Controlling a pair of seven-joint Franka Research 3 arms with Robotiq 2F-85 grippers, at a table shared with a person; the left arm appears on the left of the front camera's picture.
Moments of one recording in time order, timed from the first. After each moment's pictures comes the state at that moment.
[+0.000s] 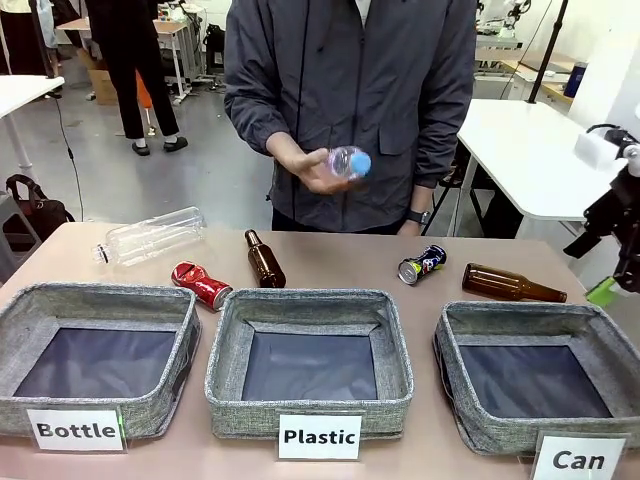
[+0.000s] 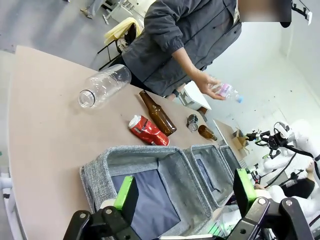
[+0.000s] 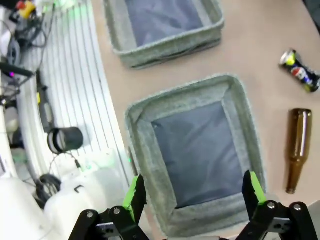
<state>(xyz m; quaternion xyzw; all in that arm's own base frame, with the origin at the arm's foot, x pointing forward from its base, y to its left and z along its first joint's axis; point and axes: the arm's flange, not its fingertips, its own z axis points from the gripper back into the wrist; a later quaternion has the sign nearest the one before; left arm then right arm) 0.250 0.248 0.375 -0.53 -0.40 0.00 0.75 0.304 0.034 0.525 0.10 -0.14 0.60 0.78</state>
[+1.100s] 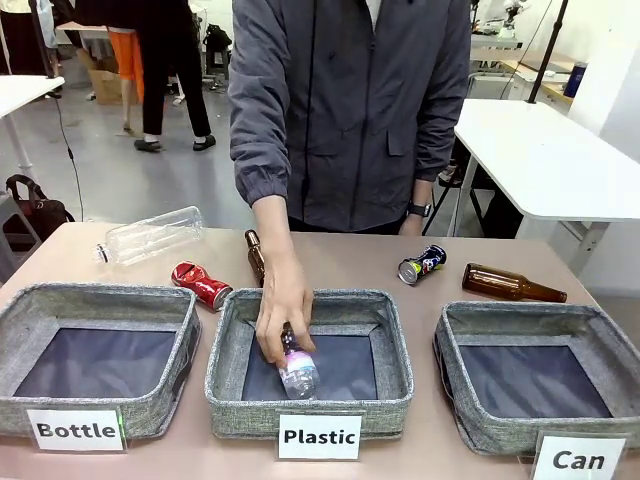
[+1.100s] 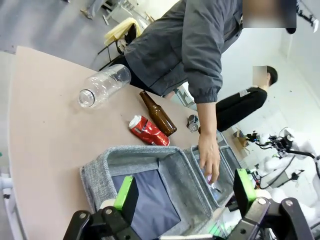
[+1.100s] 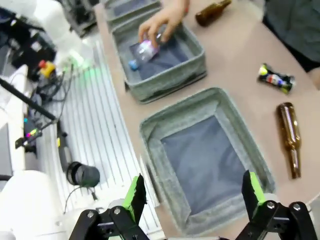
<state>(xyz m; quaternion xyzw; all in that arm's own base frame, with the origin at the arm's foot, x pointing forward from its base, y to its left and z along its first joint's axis) 0.249 0.249 0.375 -0.52 -0.41 0.00 0.75 0.250 -0.098 0.542 0.21 -0.29 0.50 0.79</state>
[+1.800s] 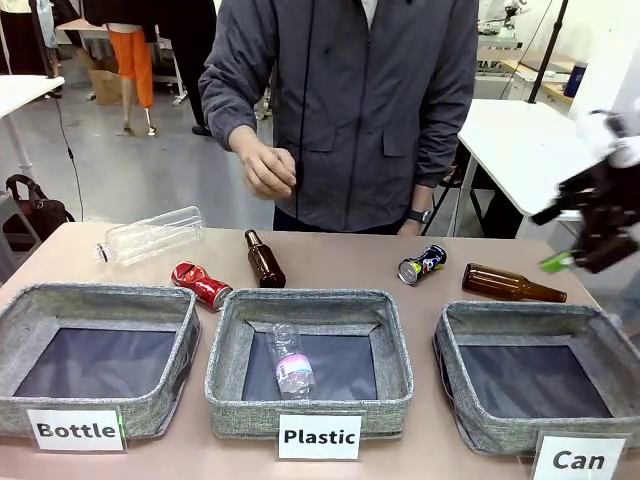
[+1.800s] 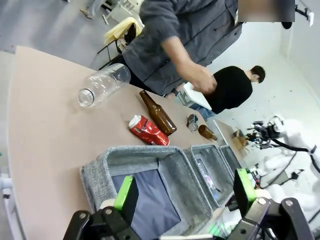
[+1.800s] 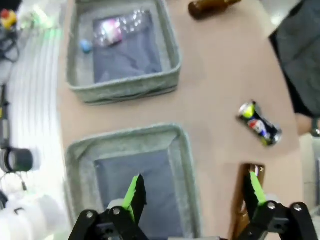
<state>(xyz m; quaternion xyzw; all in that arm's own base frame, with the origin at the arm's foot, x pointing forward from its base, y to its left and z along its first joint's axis) 0.250 0.248 0.374 -0.53 -0.40 0.00 0.75 0.366 0.052 0.495 0.09 -0.27 0.64 0.71</state>
